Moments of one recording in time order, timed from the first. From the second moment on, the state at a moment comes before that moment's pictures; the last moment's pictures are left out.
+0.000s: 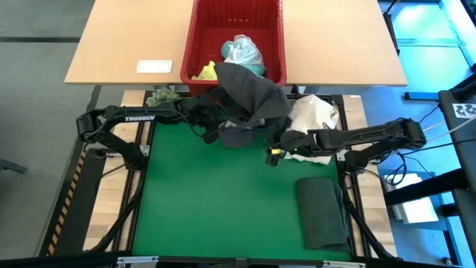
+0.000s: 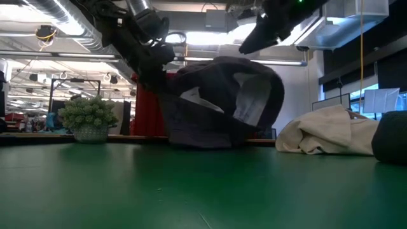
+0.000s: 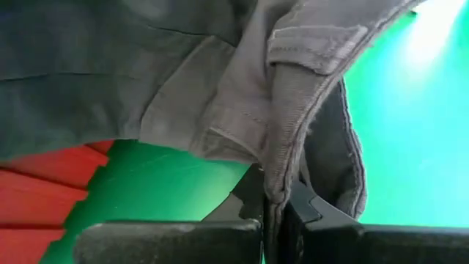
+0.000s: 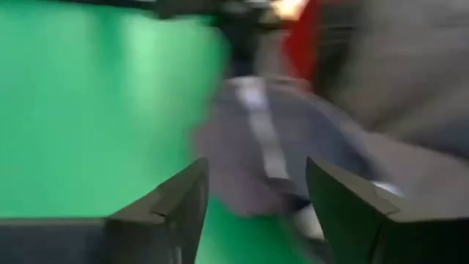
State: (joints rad) left arm 0.46 1.44 0.89 -0.25 0.03 0.08; right arm 0.09 1.32 0.98 -0.27 0.53 0.00
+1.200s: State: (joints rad) left arm 0.45 1.30 0.90 -0.48 -0.07 0.17; right arm -0.23 1.37 0.98 -0.34 0.75 -0.20
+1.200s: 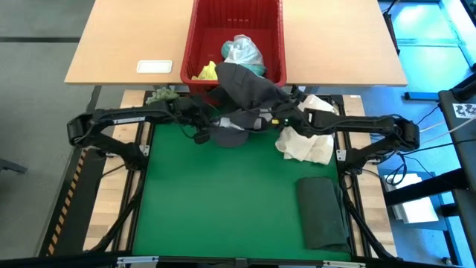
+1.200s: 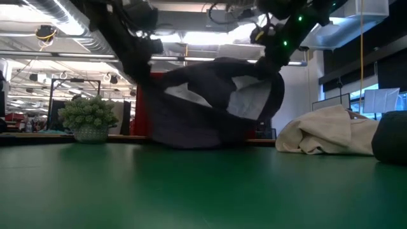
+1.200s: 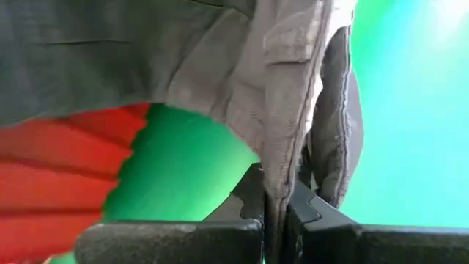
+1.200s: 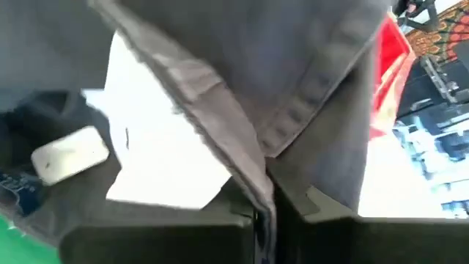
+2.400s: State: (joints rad) left arm 0.09 1.03 1.47 -0.86 -0.99 0.46; right arm 0.13 1.31 1.38 -0.28 0.86 -0.27
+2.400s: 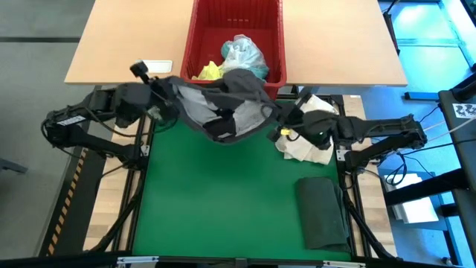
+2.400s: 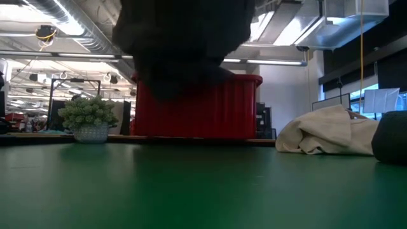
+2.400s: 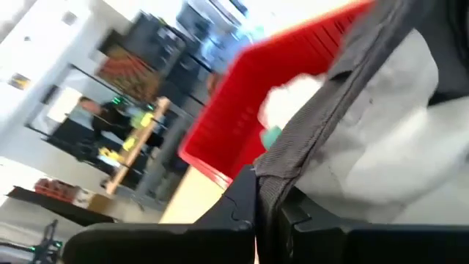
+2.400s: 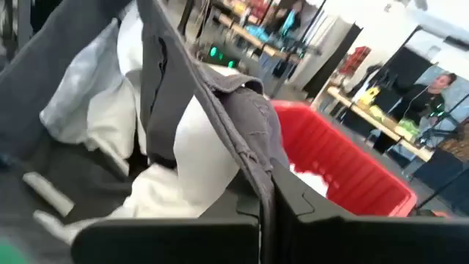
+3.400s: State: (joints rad) left arm -0.22 1.03 1.66 -0.70 -0.97 0.65; right arm 0.14 1.30 1.65 -0.28 0.38 -0.36
